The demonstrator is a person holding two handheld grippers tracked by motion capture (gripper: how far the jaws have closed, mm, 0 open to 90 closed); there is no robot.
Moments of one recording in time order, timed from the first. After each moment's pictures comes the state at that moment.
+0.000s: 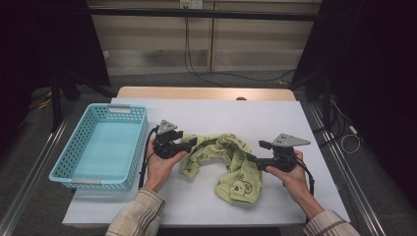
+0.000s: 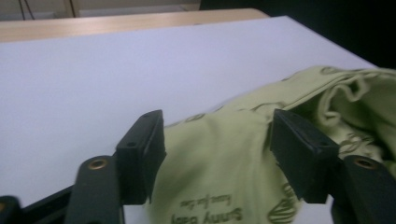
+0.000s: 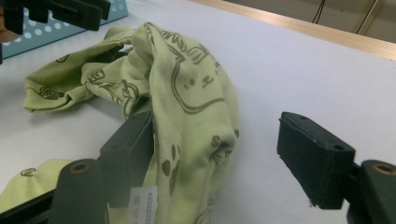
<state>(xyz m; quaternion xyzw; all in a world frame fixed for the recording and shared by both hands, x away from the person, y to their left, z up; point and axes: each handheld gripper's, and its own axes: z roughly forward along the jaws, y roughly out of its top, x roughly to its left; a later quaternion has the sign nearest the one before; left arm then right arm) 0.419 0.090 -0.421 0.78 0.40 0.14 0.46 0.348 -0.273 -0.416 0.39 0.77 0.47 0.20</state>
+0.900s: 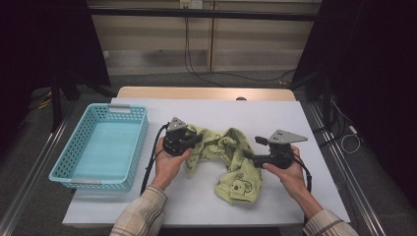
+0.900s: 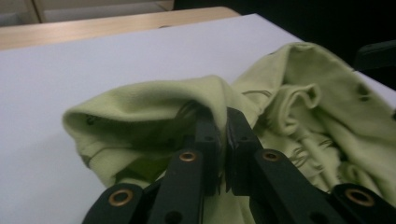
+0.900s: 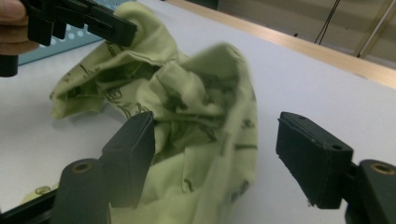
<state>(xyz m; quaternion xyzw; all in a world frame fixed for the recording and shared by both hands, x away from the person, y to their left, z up) 0.413 0.053 -0.401 0.77 0.36 0.10 0.51 0.353 -0.260 -0.400 0.36 0.77 0.48 0.21</state>
